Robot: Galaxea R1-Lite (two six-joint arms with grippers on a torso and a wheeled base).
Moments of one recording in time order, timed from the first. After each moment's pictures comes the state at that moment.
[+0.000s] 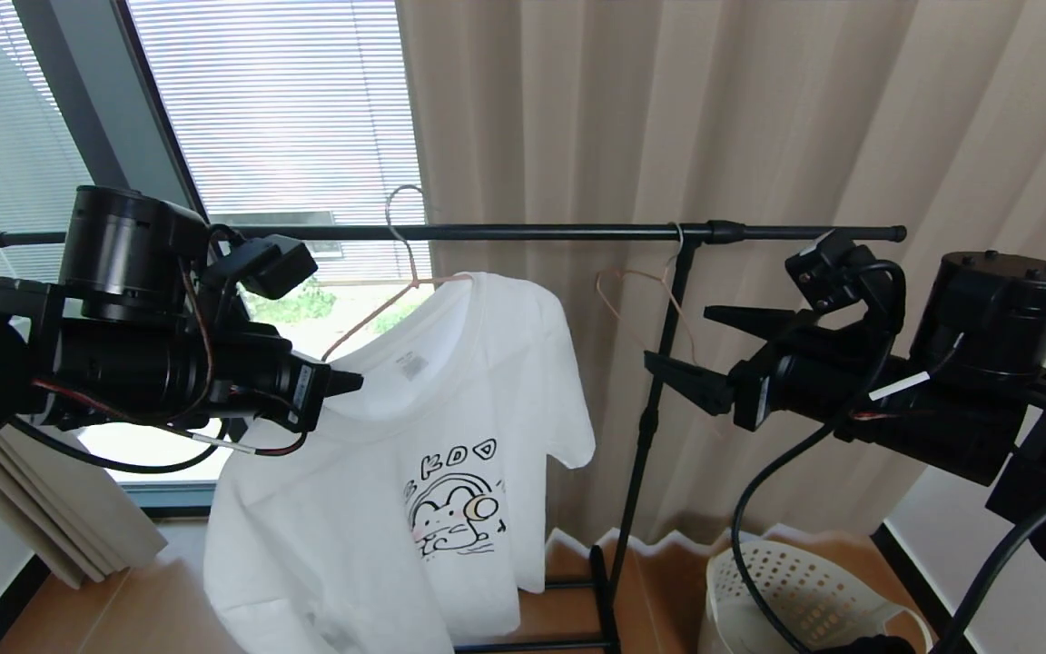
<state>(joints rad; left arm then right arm) -0.26 1.62 -1.07 0.06 -0.25 0.16 0.41 1.69 -0.73 -0.82 0.28 -0.08</state>
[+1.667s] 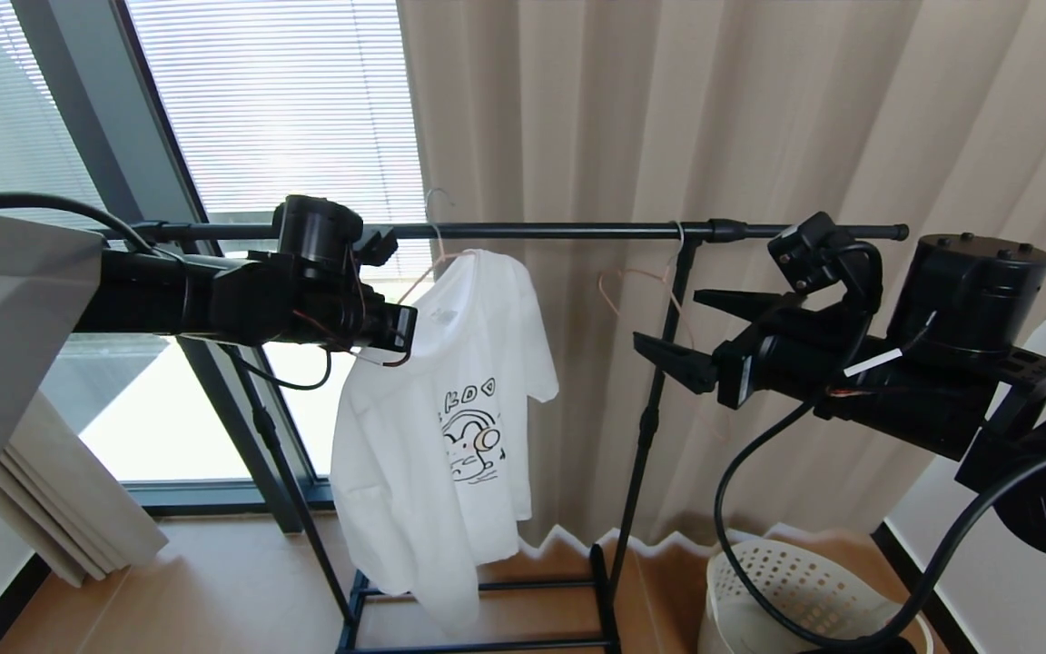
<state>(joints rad) -0.26 2.14 -1.62 0.06 -0.07 0.06 0.42 1.73 -0.81 -0.81 0.28 -0.08</state>
